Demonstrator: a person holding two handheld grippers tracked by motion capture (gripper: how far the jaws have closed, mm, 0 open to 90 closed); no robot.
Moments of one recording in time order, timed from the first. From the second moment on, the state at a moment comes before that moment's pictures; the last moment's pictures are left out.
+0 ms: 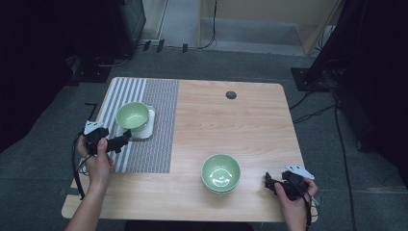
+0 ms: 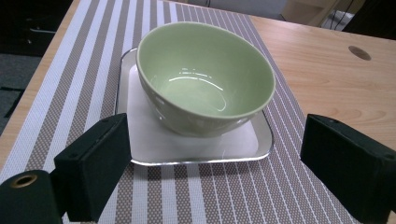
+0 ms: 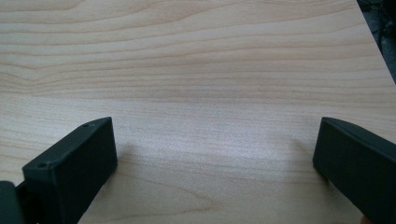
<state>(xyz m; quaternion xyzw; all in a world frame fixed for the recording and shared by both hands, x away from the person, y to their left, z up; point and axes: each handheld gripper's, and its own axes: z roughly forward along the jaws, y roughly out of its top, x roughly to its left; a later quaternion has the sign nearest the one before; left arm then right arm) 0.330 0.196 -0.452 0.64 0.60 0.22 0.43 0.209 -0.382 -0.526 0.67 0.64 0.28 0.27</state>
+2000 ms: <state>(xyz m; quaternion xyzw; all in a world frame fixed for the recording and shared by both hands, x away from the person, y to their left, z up) 0.260 0.247 -0.492 0.65 0.61 0.24 0.38 0.209 -0.382 -0.526 0.67 0.64 0.28 0.27</state>
